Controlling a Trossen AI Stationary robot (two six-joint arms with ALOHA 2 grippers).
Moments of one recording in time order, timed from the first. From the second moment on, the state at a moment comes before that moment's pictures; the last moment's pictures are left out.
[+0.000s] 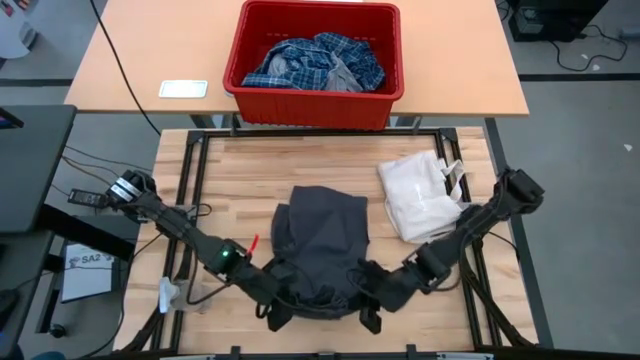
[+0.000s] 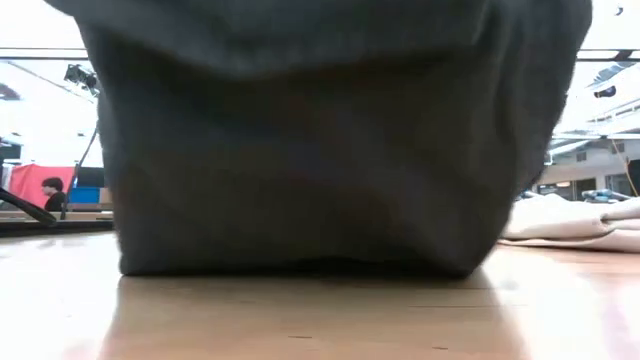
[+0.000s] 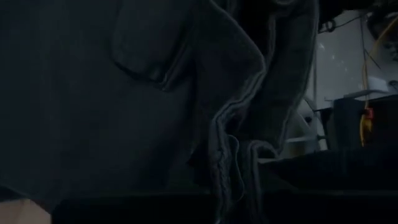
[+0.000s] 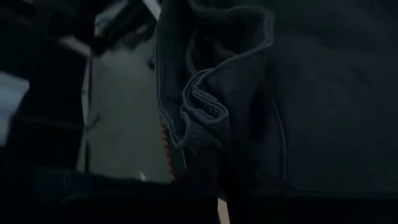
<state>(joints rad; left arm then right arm) -0.58 1.58 1.15 -0.28 -0.11 -1.00 0.63 1.63 1.25 -0.32 0.18 1.04</state>
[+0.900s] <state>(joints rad) 0.08 1.44 1.16 -0.53 -0.03 -0.39 0.13 1.47 1.18 -0.73 0.32 1.06</state>
